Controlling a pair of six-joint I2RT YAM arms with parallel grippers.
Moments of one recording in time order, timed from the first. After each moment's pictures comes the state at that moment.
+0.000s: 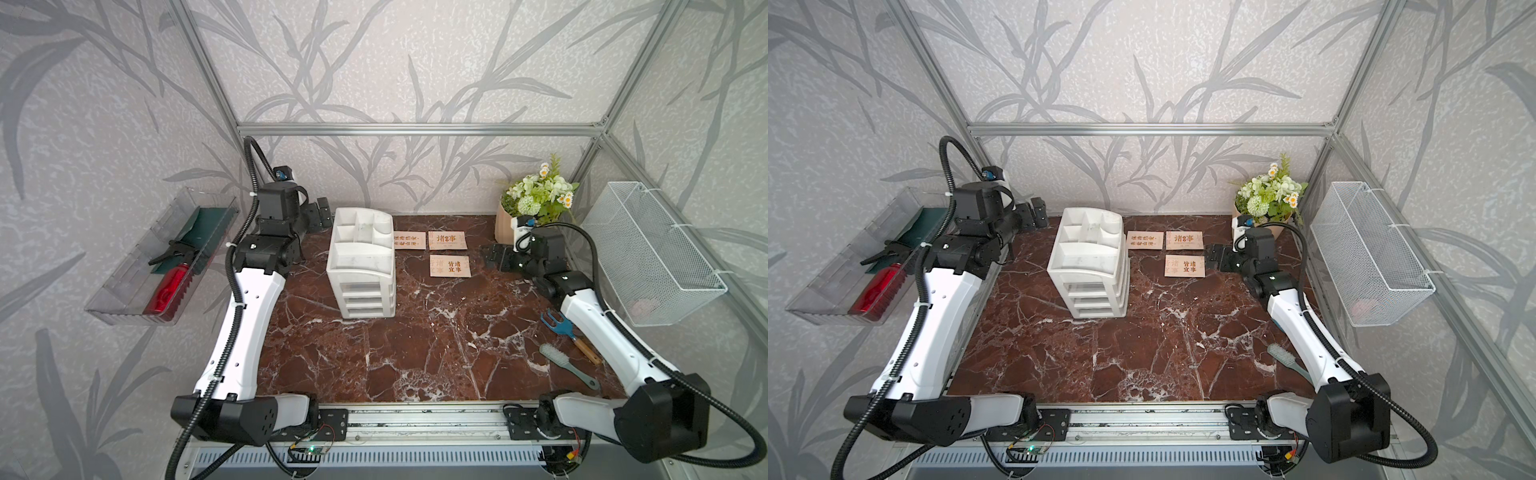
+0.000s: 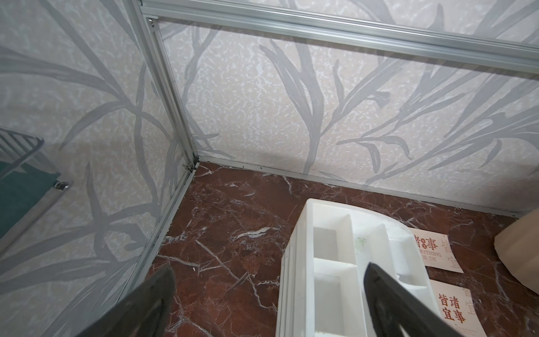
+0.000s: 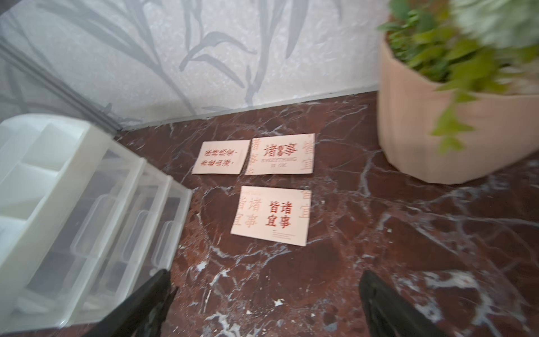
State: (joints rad) left arm -0.07 1.32 1.59 -0.70 -0.21 -0.20; right arm 0.15 1.24 1.02 -0.30 -0.16 0.31
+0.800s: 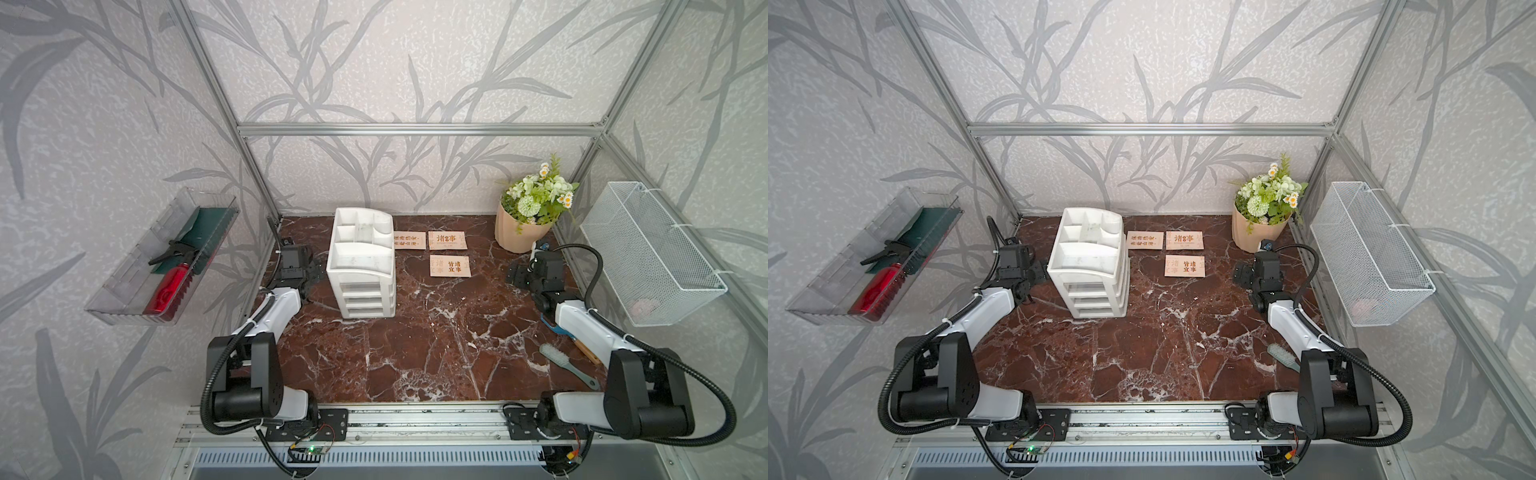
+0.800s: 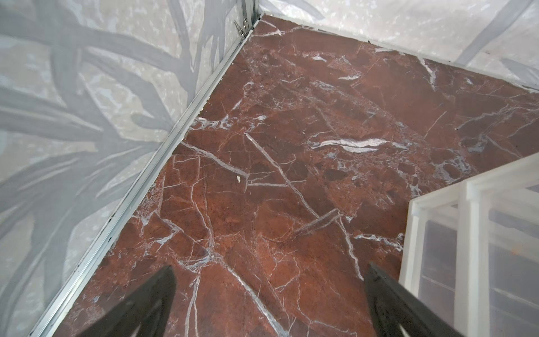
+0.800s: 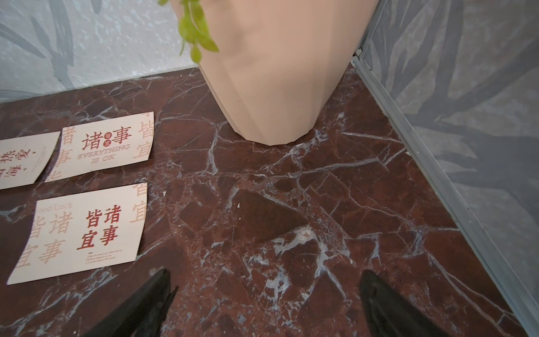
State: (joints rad) left arm 0.10 1.43 0.83 -0.10 -0.28 -0.22; right arm 0.04 1.34 0.70 0.03 0.19 0.18
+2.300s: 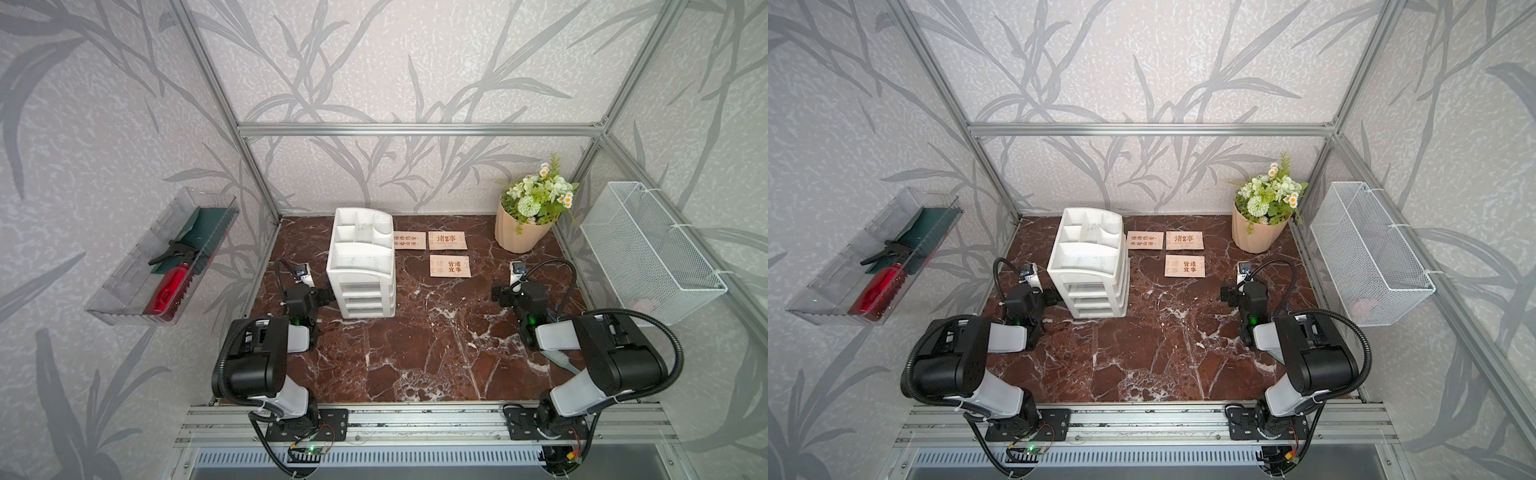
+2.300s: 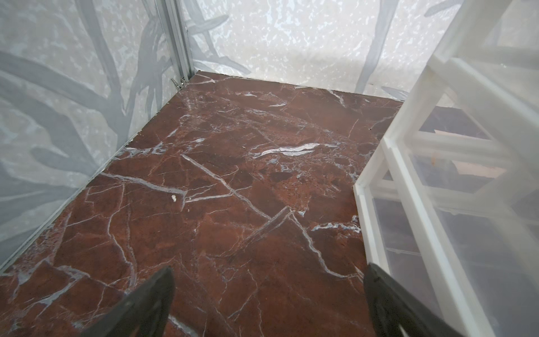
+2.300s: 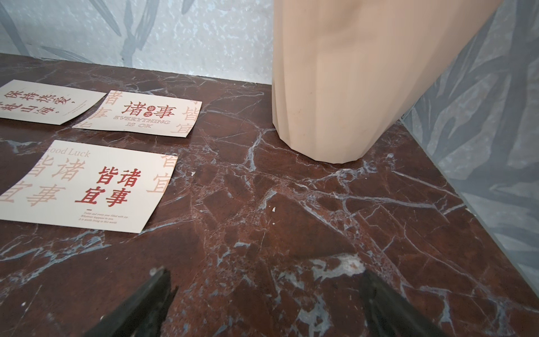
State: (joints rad) left arm 0.10 1.56 0.34 0.87 -0.07 -0.08; right arm 0.12 1.58 0.36 0.88 0.15 -0.05
